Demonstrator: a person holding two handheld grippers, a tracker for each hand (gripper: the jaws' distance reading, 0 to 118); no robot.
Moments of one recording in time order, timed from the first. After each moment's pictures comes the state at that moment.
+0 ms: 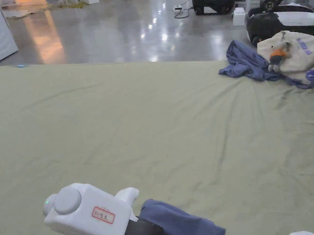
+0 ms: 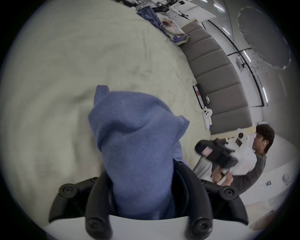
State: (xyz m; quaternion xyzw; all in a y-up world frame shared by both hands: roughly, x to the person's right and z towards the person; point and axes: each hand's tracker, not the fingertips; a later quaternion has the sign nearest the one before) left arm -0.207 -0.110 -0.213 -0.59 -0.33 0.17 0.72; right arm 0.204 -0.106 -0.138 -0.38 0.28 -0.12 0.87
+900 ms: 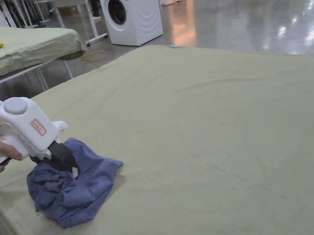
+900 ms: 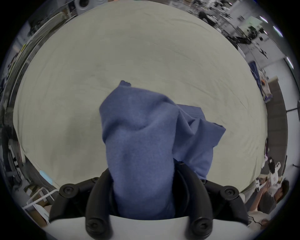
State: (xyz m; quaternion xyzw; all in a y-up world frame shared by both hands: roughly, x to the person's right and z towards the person) left arm -0.721 -0.060 -0.206 -0.64 0.07 0.15 0.75; right arm 0.124 -0.082 -0.196 -0.30 0.24 -0.09 0.92
